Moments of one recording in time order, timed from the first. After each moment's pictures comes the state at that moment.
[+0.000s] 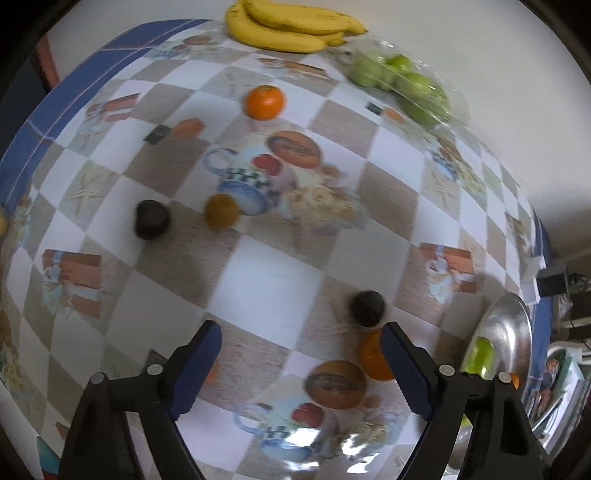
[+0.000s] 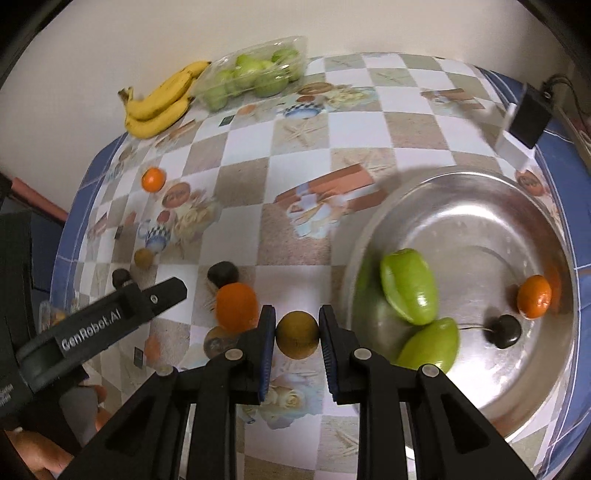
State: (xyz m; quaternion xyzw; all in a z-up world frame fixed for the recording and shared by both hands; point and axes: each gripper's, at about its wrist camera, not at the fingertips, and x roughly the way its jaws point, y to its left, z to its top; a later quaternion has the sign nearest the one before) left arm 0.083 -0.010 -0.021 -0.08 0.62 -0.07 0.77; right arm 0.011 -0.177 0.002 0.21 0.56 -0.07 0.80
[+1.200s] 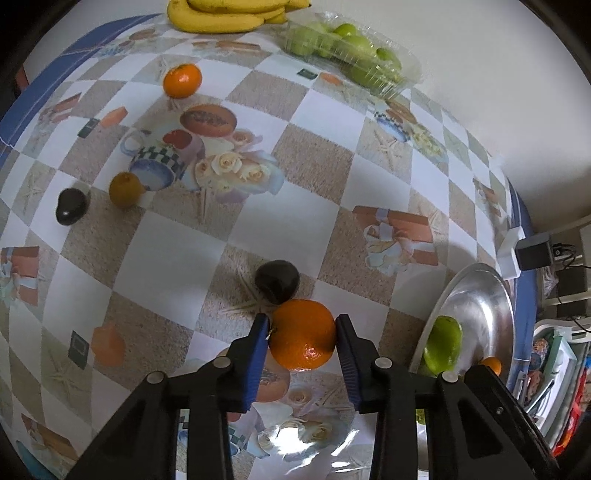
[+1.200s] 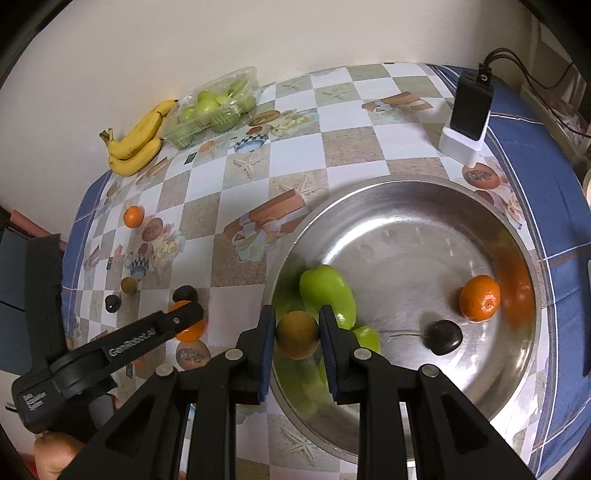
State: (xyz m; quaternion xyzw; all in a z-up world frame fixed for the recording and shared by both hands) left arm 0.075 -0.061 -0.027 -0.09 0.63 -0.12 0.76; right arm -0.020 -0.231 0.013 0.24 0.53 -0.10 0.81
